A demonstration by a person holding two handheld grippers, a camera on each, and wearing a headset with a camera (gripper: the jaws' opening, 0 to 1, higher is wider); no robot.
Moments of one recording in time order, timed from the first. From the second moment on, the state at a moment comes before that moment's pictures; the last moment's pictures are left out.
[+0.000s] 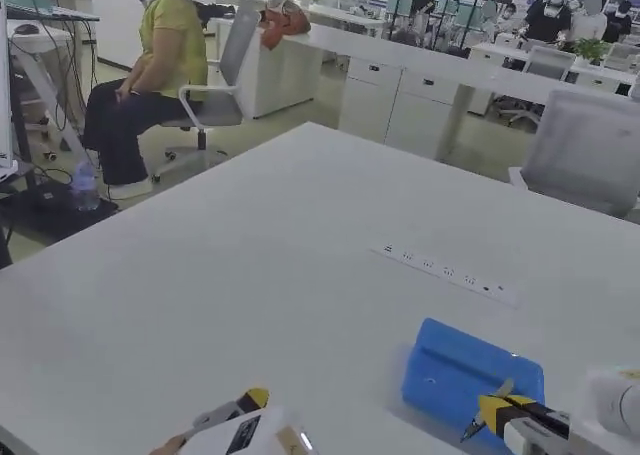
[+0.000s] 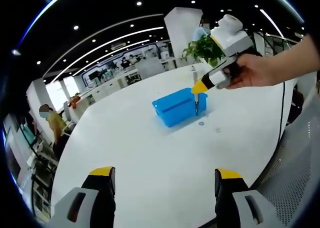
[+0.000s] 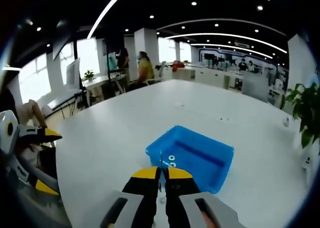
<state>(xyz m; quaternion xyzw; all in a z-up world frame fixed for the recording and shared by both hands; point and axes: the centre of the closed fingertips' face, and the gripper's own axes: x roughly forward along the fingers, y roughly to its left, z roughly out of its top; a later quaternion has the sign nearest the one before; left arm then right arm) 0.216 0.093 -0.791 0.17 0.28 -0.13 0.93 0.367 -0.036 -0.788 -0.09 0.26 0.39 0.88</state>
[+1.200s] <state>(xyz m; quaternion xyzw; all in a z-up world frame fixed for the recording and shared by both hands) 0.215 0.091 -0.794 0.18 0.29 -0.14 0.93 0.354 -0.041 -0.810 -0.15 0.26 0.40 0.86</state>
